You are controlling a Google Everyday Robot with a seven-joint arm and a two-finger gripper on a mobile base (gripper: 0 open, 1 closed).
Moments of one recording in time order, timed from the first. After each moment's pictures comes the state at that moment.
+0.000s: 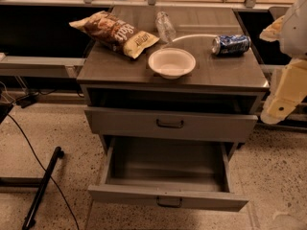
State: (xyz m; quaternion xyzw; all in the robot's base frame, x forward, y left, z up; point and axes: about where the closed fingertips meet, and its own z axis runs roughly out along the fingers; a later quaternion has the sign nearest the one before) arm 0.438 -0.215 0.984 -0.60 0.78 -0.04 0.17
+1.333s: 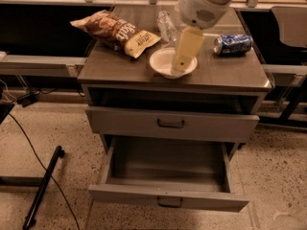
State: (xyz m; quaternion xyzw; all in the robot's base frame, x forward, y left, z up) arm 0.581 -0.072 0.976 -0.66 0.70 -0.02 0.25
